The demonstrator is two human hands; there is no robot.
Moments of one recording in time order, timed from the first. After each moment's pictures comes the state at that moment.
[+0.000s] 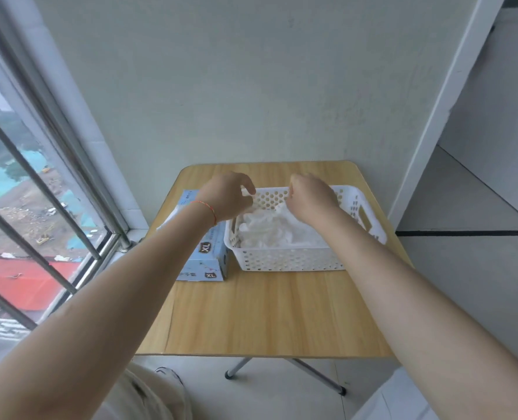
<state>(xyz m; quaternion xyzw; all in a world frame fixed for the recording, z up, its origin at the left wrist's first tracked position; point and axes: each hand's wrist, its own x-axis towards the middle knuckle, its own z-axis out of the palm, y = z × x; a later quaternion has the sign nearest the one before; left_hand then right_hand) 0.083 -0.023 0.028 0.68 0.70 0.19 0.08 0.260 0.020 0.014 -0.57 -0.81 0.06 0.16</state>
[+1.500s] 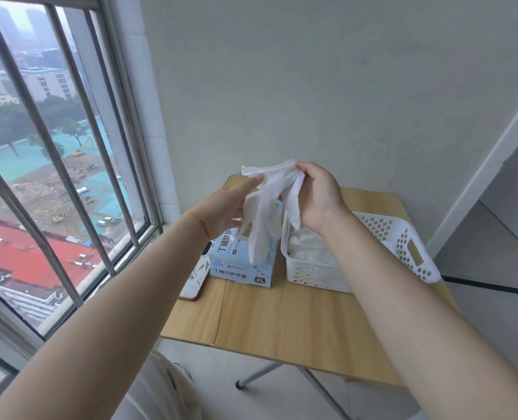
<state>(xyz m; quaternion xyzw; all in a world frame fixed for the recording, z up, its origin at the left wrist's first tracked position) -0.007 -0.087 0.033 0.45 0.57 0.46 0.51 0.160 -0.018 0.059 -0.21 -0.40 0.79 0.41</state>
